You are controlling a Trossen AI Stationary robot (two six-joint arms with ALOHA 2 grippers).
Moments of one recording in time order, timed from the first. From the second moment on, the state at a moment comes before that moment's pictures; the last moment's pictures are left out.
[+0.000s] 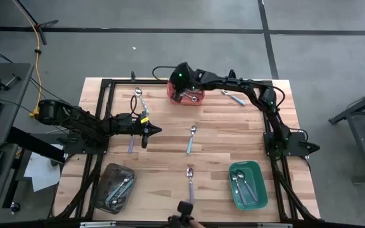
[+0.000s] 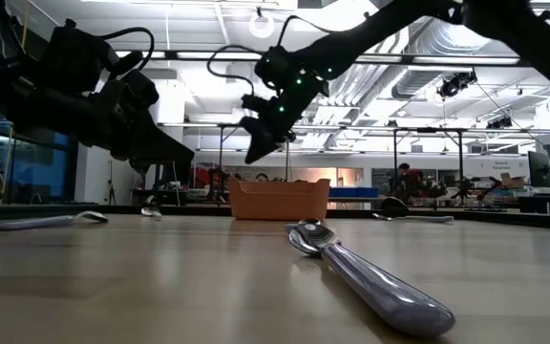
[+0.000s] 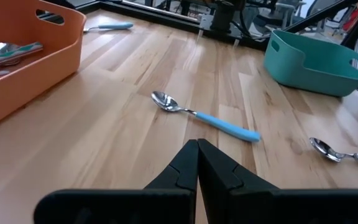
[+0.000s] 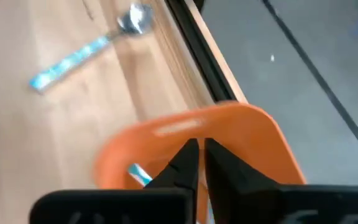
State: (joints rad) left arm 0.17 1.39 0.11 1.01 0.08 -0.19; right arm -0.46 2.17 1.79 -0.36 0.05 -0.18
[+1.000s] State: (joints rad) left arm 0.14 1.39 0.11 0.95 -0.01 -0.23; right arm 0.16 1.56 0.87 0.08 0.50 0.38
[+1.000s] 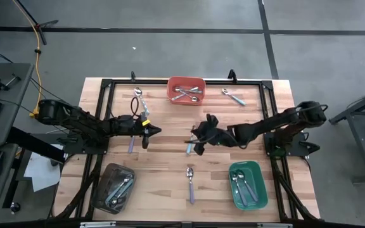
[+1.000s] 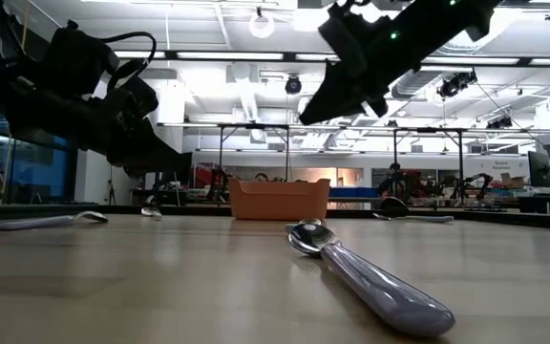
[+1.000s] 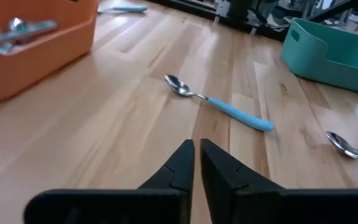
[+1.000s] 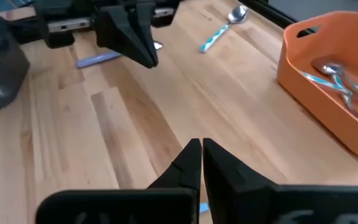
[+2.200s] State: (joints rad) left arm -0.02 1.22 0.35 0.19 -0.18 -0.30; right arm 0.32 1.80 0.87 0.19 0.03 0.77
